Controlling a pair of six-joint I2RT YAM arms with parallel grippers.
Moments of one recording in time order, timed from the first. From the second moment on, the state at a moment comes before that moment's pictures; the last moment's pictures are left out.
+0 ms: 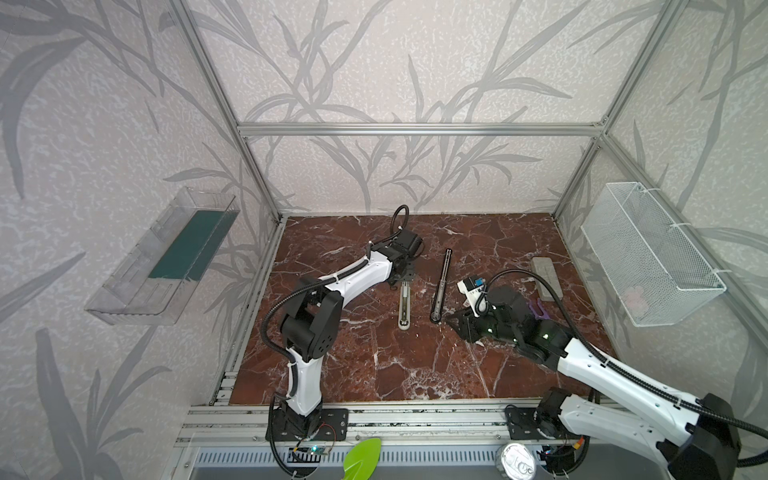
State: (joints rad) left arm -0.59 1.95 1.52 -0.69 -0.22 -0.57; right arm 0.75 0.98 0.69 -0.34 -0.16 0.40
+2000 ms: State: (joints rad) left arm -0.58 2.03 1.46 -0.65 -0.19 -0.57; right arm 0.75 0.96 0.70 -0.35 -0.15 0.39
